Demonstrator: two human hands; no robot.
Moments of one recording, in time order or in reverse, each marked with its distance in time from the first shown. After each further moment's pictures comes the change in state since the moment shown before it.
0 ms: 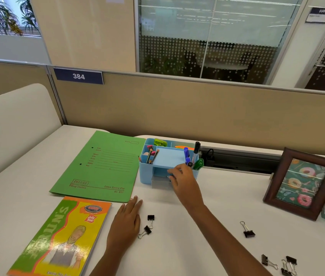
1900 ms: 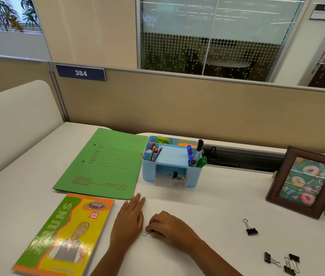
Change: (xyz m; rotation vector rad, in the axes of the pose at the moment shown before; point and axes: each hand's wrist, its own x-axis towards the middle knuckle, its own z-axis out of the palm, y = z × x) left_hand 0.001 -0.003 0.004 0.024 -0.017 0.003; right_hand -0.088 -0.010 0.038 0.096 -0.570 -0.453
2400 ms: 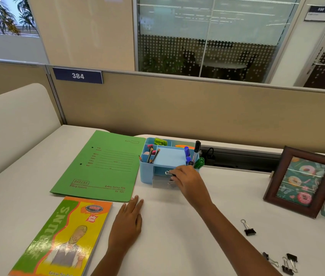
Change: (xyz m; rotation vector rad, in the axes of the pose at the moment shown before) left_hand -0.001 0.003 -0.006 -0.049 -0.024 -0.036; right_hand 0.029 0.049 -0.083 -0.366 0.568 0.230
